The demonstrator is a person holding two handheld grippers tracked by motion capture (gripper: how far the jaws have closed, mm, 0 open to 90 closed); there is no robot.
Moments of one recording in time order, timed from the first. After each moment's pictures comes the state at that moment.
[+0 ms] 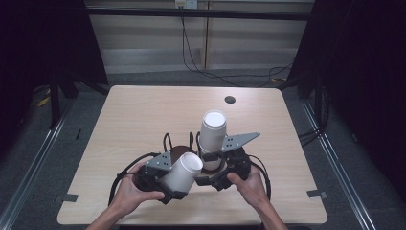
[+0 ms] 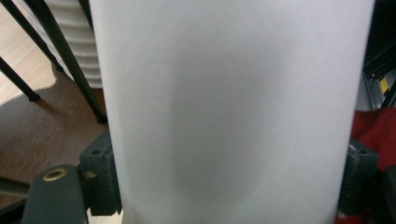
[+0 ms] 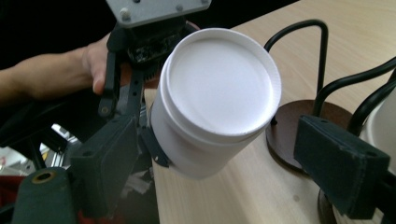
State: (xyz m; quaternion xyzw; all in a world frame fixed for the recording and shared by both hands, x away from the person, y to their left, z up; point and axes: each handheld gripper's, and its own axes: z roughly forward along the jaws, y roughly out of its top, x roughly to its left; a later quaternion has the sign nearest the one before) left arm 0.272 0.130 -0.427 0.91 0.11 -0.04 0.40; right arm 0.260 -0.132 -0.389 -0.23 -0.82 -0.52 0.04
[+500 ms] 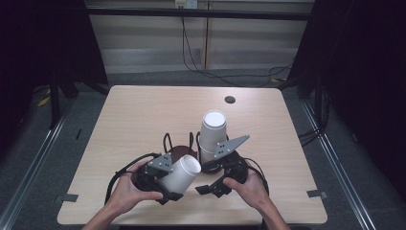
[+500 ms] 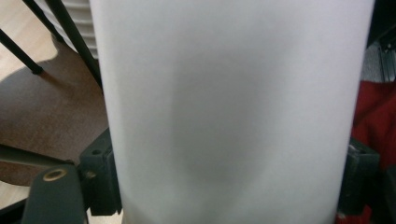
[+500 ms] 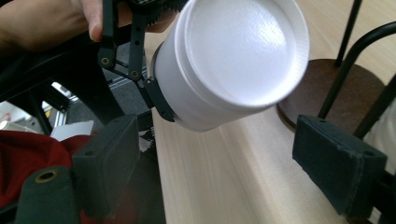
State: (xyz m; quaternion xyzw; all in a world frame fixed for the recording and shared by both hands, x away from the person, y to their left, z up) left arm 0.273 0.130 -0.428 0.93 0.11 -0.04 0.35; right arm 0.258 -0.124 -0.398 -0.21 -0.87 -0.45 0.06
